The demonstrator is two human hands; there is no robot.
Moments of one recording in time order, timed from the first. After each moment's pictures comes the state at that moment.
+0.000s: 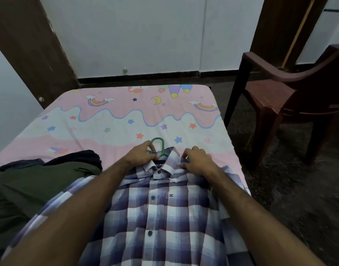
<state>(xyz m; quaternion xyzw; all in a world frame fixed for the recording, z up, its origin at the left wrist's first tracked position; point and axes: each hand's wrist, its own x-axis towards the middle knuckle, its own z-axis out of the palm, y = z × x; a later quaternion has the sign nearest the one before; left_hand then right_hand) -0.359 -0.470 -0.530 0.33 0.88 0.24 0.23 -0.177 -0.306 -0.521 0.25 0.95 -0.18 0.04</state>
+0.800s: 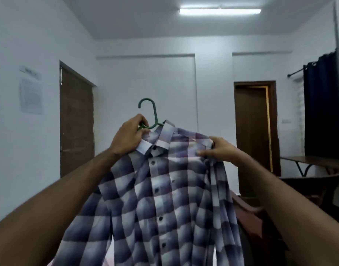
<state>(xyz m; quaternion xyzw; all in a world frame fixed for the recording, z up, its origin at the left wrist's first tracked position) -0.179 -0.635 0.038 0.50 0.67 0.38 -0.38 0.026 -0.370 0.000 0.07 0.89 -0.32 -0.32</state>
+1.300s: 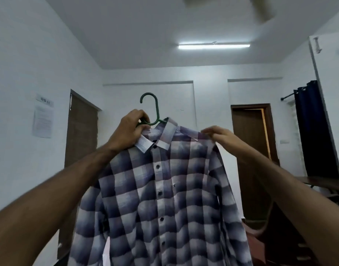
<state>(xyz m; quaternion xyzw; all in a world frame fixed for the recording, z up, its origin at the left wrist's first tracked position) -0.101 -0.686 0.126 0.56 0.58 0.32 -0.50 0.105 -0.410 0.086 -0.03 0.87 -0.27 -0.40</state>
